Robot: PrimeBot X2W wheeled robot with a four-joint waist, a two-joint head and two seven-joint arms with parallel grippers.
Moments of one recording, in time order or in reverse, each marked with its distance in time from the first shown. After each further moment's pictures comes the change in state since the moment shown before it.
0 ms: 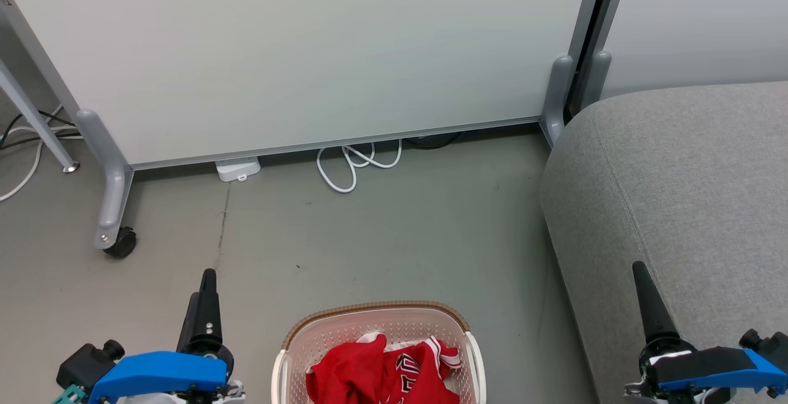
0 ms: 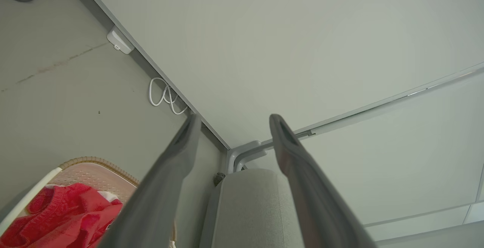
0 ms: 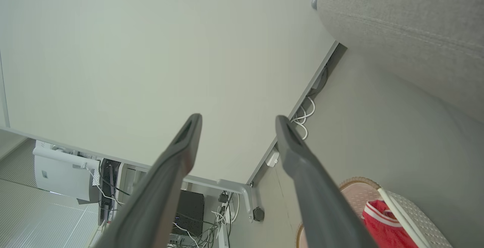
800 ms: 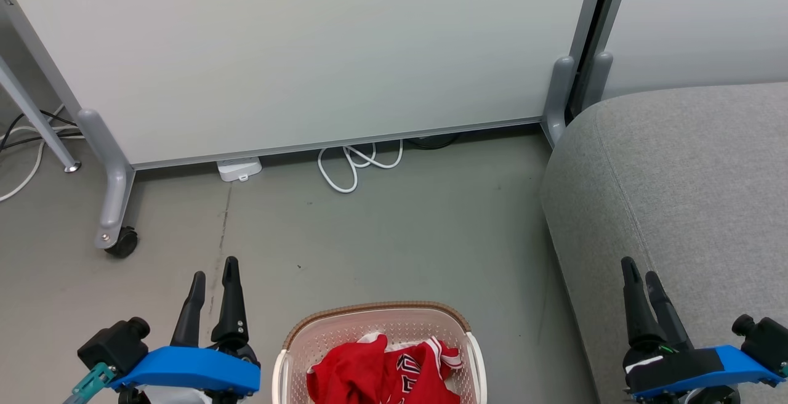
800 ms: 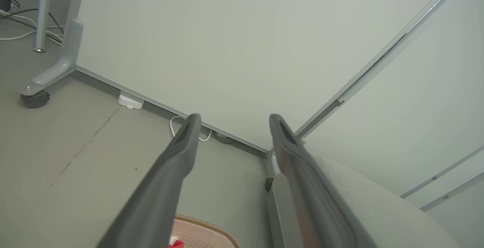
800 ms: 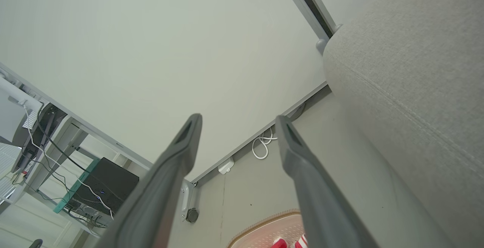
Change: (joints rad) left arm 0.001 0.015 -0.062 -0.041 0.433 -0.001 -0.080; right arm 0.013 -0.002 0.017 -0.045 -0.421 0.000 -0.080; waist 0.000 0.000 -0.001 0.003
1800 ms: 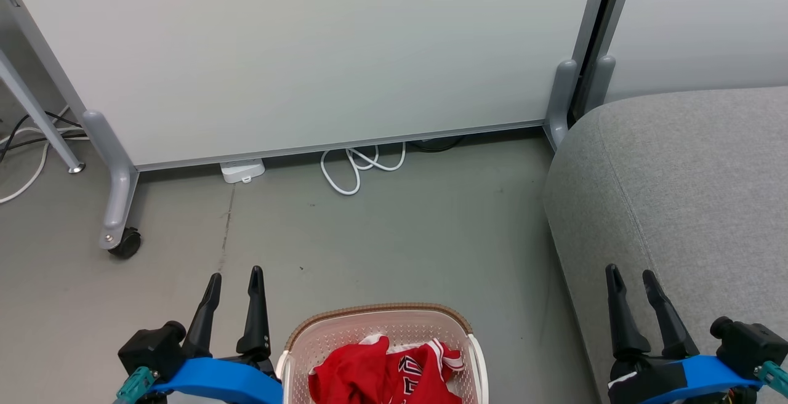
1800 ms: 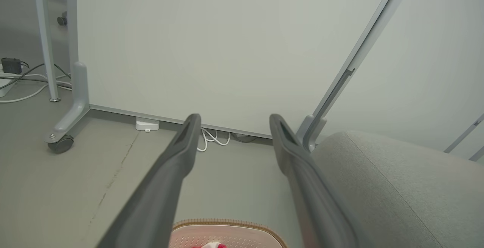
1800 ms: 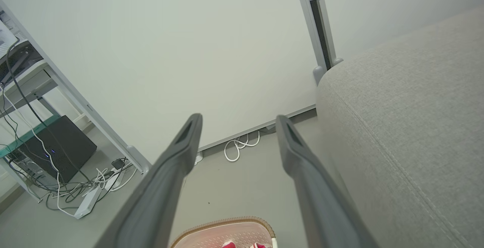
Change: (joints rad) left arm 0.004 0.000 -0.044 0.046 0.279 -0.011 -0.077; right arm 0.019 -0.004 0.023 -0.008 -0.310 0.003 -0.076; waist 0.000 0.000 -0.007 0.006
